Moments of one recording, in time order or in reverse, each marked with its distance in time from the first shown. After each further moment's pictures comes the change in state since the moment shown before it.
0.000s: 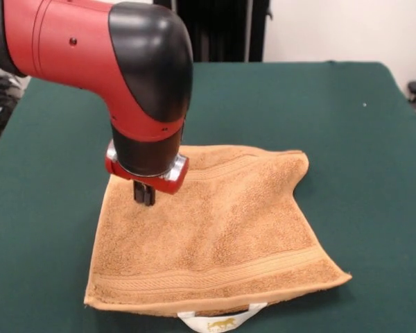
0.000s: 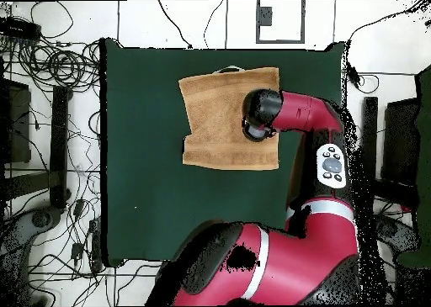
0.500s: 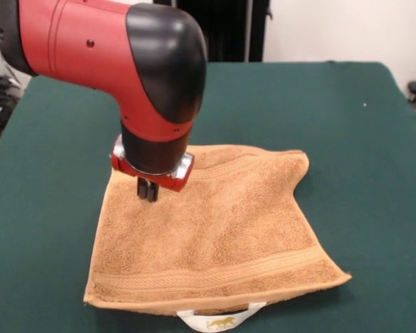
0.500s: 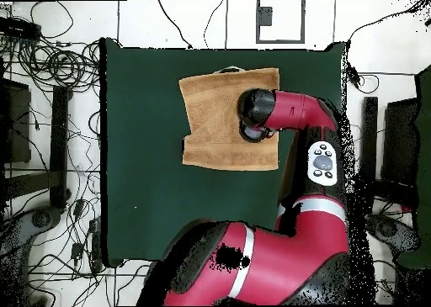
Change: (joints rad) arm 0.042 0.013 -0.044 -0.020 -0.006 0.034 0.000
